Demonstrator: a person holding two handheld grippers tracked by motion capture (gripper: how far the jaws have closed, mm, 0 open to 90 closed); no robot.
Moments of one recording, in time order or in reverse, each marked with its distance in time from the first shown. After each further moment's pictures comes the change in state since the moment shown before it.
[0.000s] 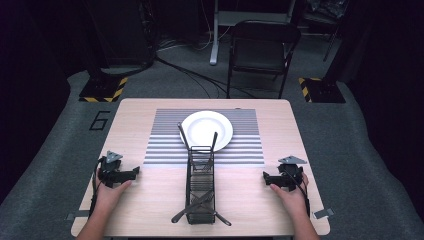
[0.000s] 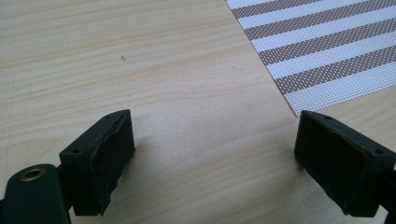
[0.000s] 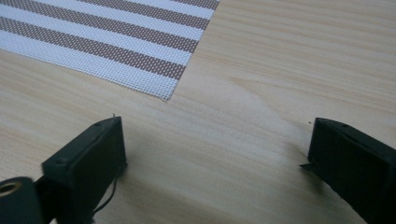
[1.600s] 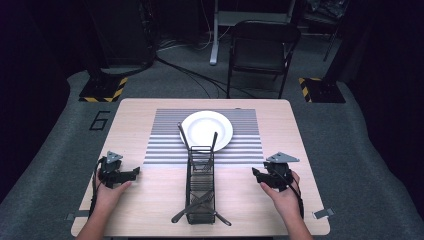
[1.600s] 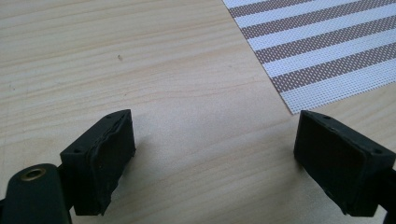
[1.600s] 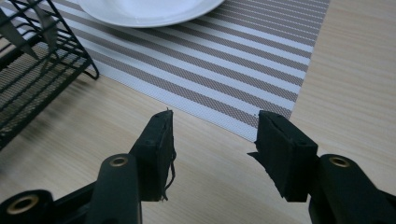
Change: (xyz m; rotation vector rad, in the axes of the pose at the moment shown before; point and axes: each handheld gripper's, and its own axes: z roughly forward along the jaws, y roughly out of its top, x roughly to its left) left arm -0.002 -0.001 -0.001 0.006 -0.006 0.004; right arm 0.063 0.041 -0.055 -0.058 0.134 -0.096
